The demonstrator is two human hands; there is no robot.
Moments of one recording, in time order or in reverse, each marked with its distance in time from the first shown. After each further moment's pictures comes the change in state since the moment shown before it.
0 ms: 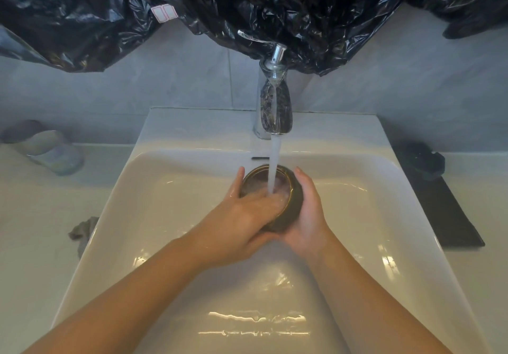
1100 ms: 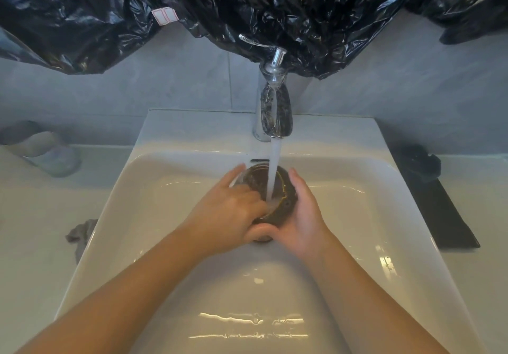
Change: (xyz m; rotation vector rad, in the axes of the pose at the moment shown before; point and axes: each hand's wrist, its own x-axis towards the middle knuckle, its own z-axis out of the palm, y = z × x) left_hand 0.007 -0.014 -0.005 0.287 0.079 0.021; right_hand -0.003 -0.001 0.010 0.058 -0.012 0.026
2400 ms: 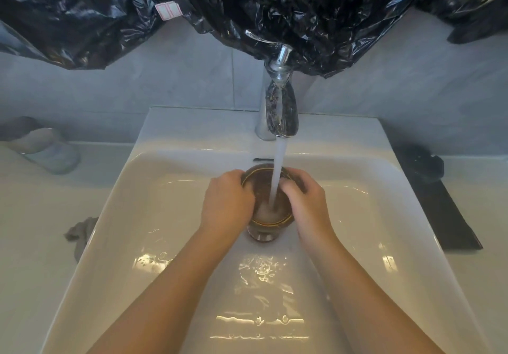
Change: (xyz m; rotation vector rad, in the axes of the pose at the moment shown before) left_hand 0.028 0.012 -0.001 -0.592 0.049 -1.071; right_hand 0.005 -0.001 -0.002 -0.802 0.422 -0.473
